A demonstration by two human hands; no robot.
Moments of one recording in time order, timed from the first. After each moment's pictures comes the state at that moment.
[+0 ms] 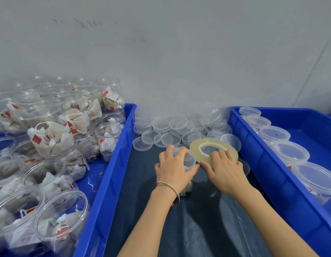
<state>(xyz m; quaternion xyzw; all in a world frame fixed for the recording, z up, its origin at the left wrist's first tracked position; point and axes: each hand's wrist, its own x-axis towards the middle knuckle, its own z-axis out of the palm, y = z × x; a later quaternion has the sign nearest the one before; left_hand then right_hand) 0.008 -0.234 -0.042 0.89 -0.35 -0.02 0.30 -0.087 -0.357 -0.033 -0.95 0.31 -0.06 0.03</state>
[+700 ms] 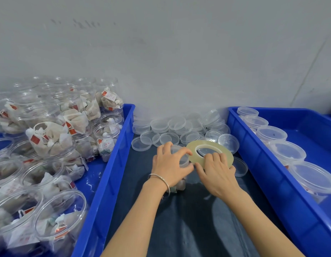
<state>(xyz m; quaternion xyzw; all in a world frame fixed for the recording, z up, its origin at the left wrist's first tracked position) 0.027 -0.233 -0.038 0.87 -0.42 -0.03 0.27 -0.081 -0.338 -0.040 -0.93 0.34 -0.10 0.08</state>
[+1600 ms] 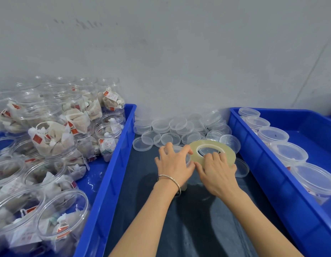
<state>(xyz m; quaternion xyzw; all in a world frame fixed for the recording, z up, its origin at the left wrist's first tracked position) 0.015 -0.245 -0.040 0.89 -0.36 0.02 0.27 -0.076 -0.331 -0.031 -0.94 0.34 -0.07 0.02</state>
